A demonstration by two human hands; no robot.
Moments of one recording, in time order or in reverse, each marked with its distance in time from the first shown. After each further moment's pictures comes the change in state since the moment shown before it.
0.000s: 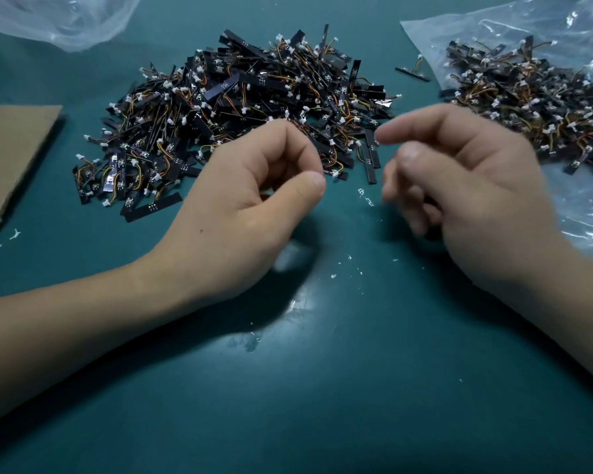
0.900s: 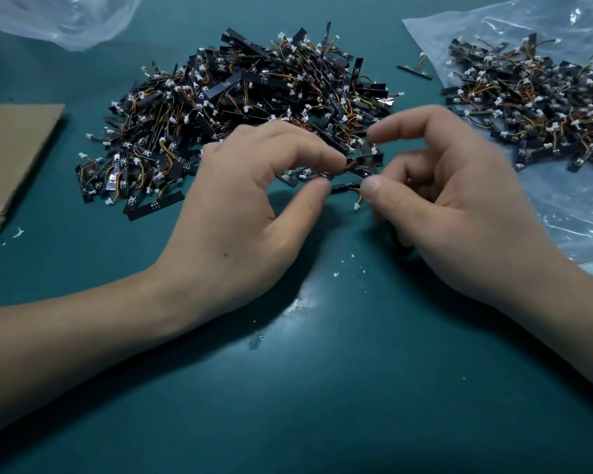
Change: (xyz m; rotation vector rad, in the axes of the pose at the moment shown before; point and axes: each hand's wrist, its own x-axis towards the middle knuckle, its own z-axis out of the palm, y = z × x) left_hand -0.005 0.004 0.003 0.410 0.132 0.150; right_hand -0.005 0.004 0.006 -0.250 -0.082 -0.027
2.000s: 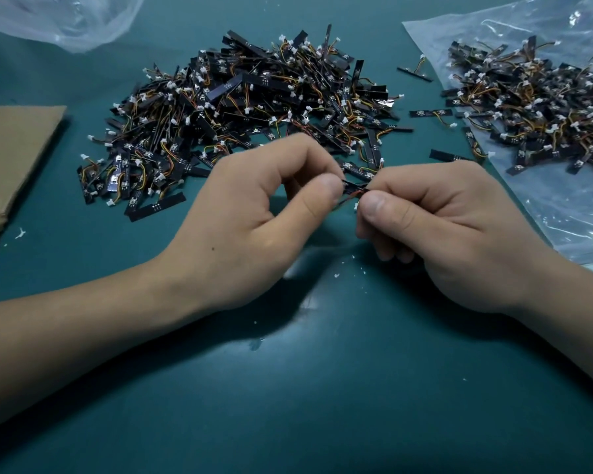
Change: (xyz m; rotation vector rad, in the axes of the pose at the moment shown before) left_hand 0.002 0.005 -0.003 -0.198 -0.138 -0.043; right_hand -0.003 -0.012 -0.003 -0.086 -0.206 -0.044
